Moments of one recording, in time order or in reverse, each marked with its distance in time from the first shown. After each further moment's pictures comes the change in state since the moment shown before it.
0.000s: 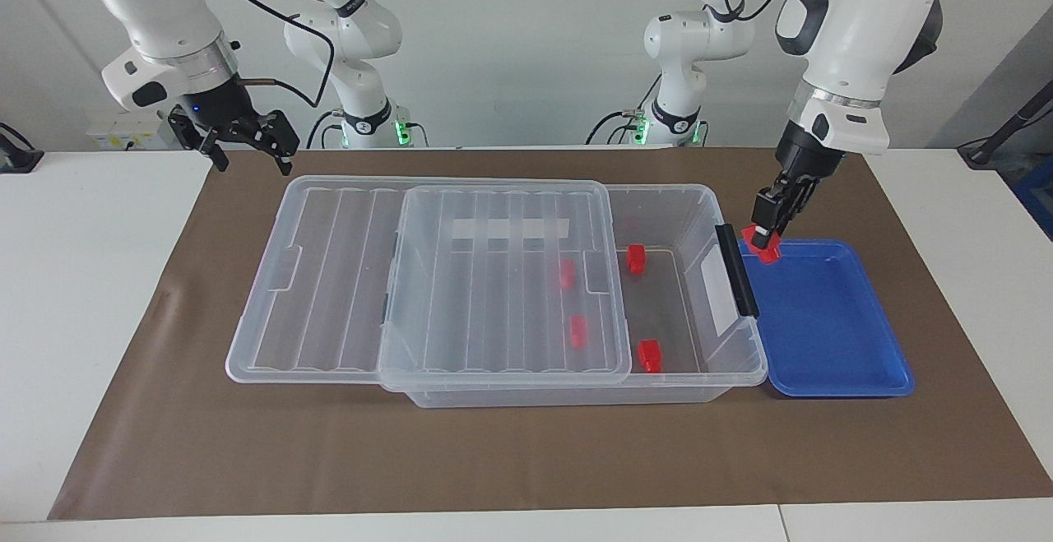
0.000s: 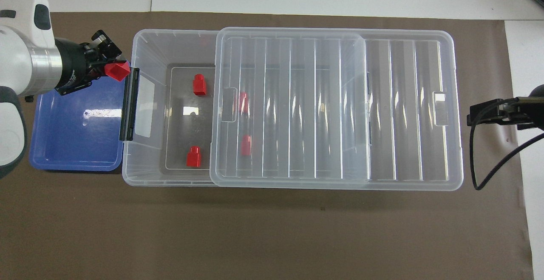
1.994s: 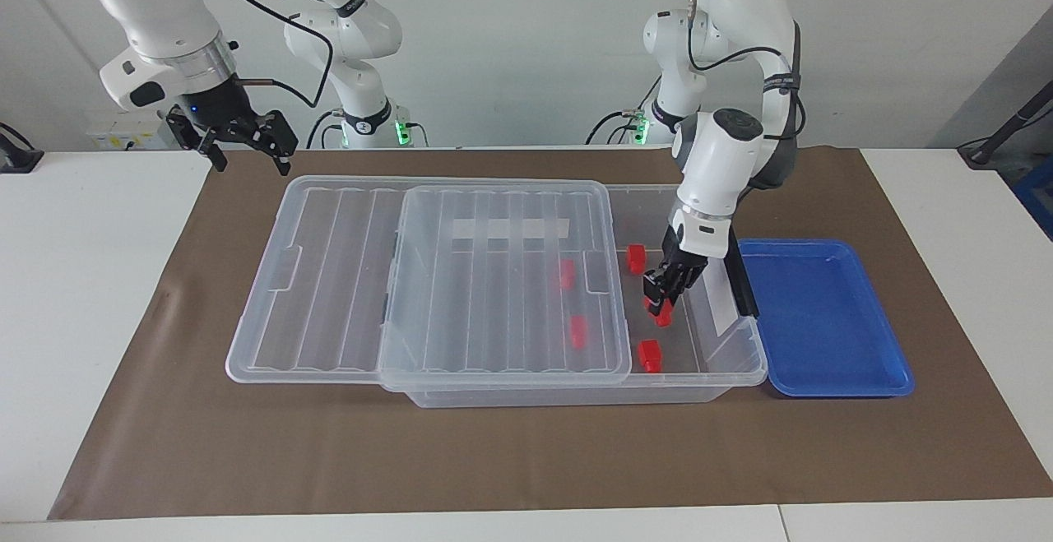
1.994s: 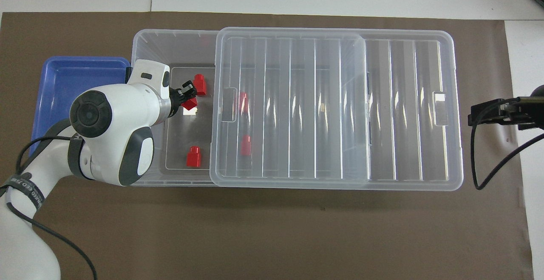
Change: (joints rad) left arm -0.154 0.199 -0.003 -0.326 0.055 0.508 0.015; right arm -0.004 0.000 -0.001 0.000 0.000 0.000 0.000
